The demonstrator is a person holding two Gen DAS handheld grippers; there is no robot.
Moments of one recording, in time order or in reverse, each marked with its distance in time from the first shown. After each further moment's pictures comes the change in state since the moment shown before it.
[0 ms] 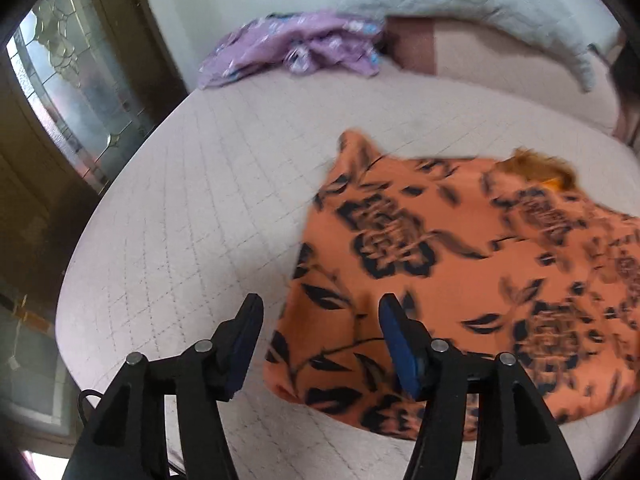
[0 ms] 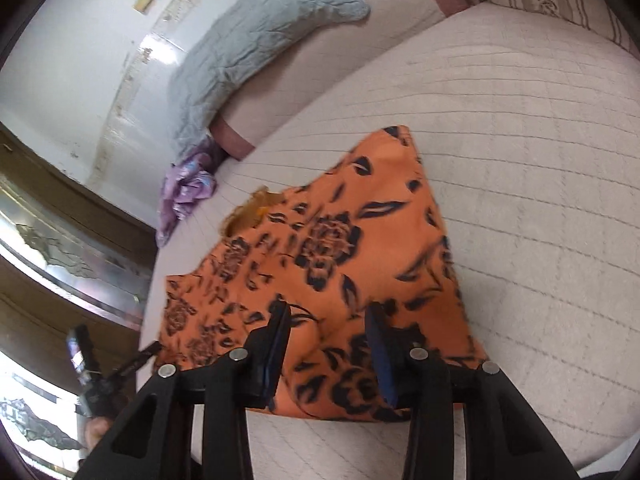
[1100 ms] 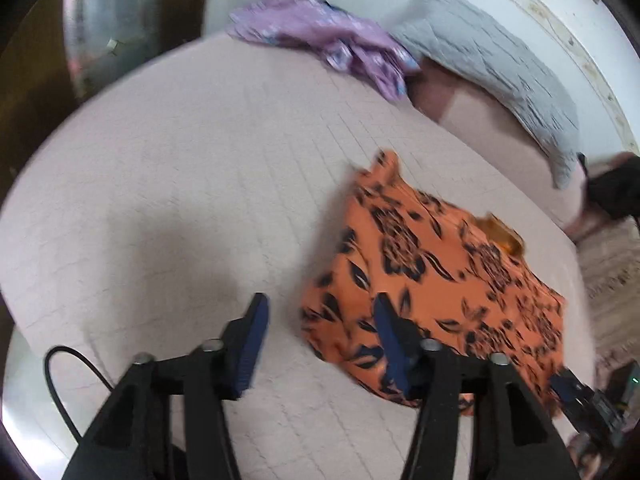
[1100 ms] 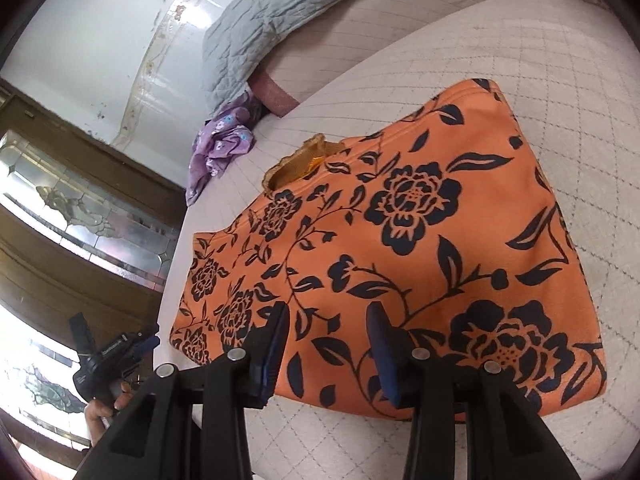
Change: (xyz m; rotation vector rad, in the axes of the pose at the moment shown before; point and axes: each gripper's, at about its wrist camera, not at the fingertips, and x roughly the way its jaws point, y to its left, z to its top) left arm -0.013 0.090 -0.023 -0.317 0.032 -0.377; right arm 0.041 0.035 -0.016 -0.065 0.119 0.093
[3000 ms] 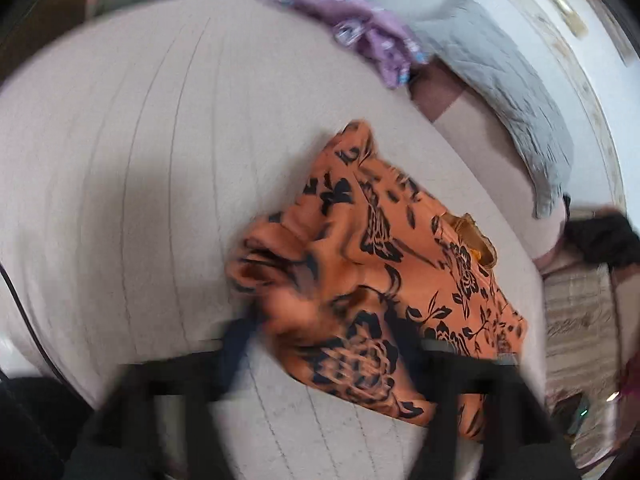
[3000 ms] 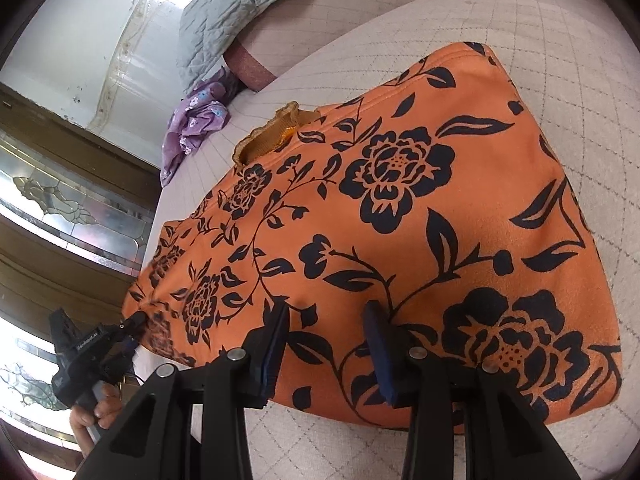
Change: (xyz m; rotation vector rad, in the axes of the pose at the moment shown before) left arm 0.036 0.000 -0.031 -0.254 0.050 -0.158; right arm 0.025 -0.007 -0.002 -0.004 0.087 -0.074
